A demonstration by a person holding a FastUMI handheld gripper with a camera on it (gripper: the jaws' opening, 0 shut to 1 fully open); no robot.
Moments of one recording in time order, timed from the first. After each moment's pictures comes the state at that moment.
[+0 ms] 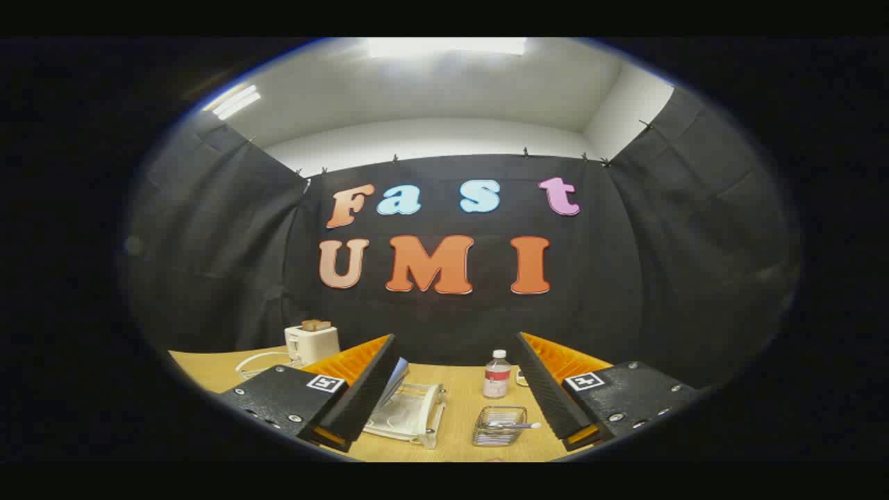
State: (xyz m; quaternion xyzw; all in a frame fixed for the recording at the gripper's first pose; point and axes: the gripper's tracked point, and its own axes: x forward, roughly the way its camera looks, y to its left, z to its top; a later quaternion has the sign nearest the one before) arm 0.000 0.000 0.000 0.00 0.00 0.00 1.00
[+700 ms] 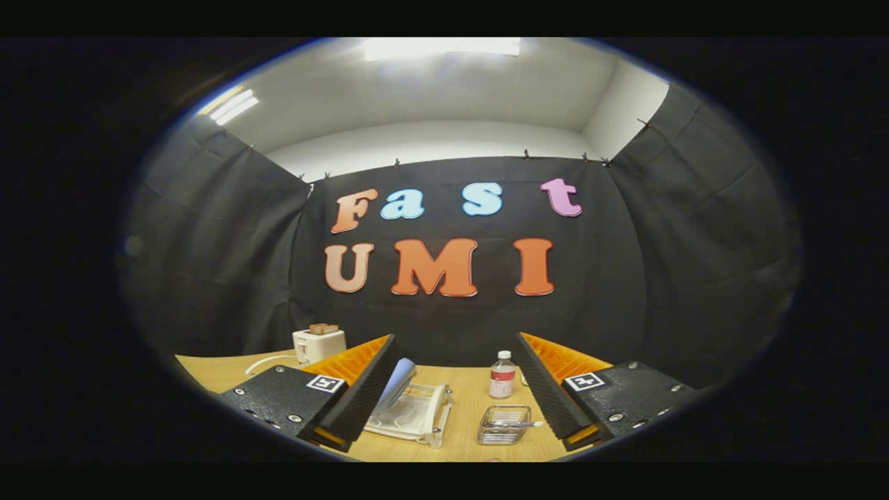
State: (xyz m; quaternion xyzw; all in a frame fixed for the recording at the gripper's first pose) arm -0.011 0.004 0.004 0.01 0.00 0.01 1.00
